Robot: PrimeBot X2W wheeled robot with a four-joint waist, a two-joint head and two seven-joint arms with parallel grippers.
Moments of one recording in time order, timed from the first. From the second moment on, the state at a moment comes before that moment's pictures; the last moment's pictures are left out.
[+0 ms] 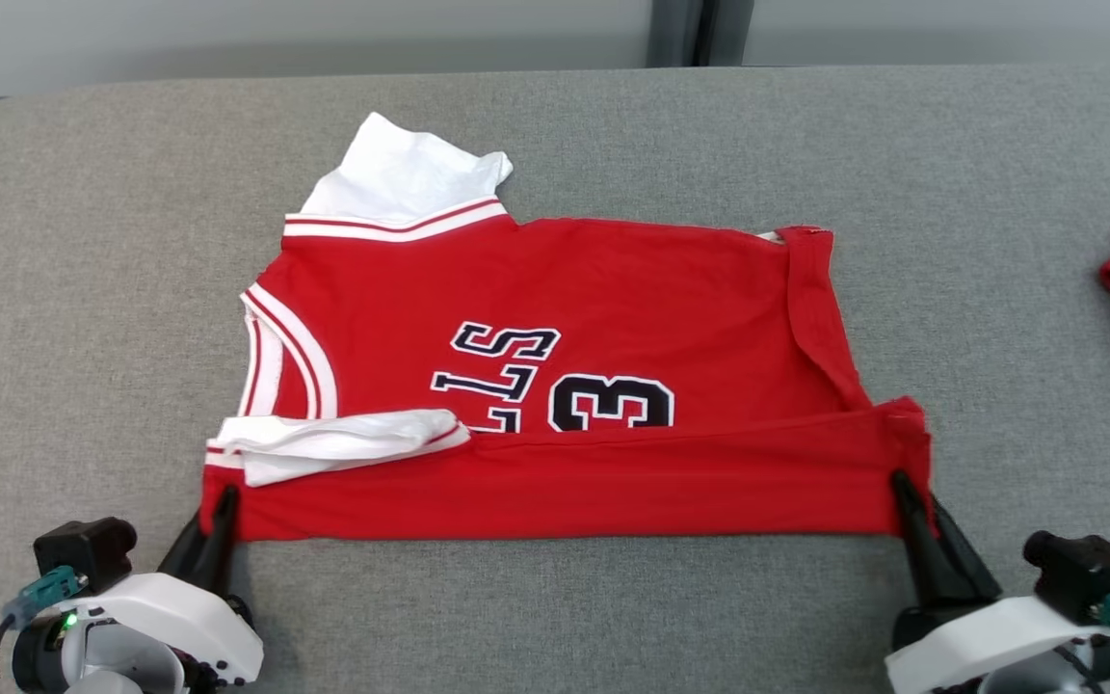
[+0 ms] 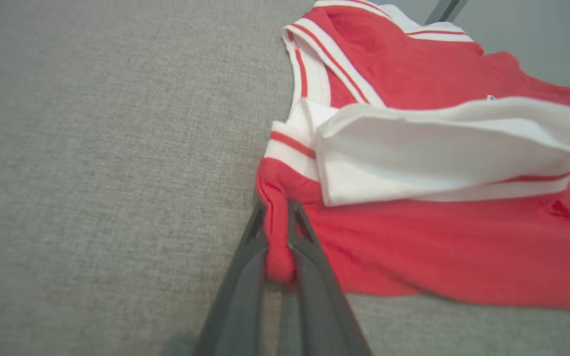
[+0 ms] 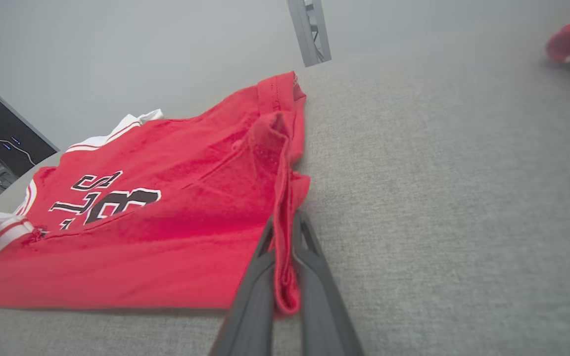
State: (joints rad) left arm -0.18 0.29 -0.21 0.51 -0.63 -0.07 -0.12; right arm -0.05 -0.07 0.11 0.24 0.39 0.13 -0.18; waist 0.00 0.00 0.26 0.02
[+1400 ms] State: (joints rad) left arm 0.12 0.30 -0.18 0.00 -0.53 0.14 -0.24; right arm 0.11 -0.07 -0.10 -0.08 0.22 0.13 -0.12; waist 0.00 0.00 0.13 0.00
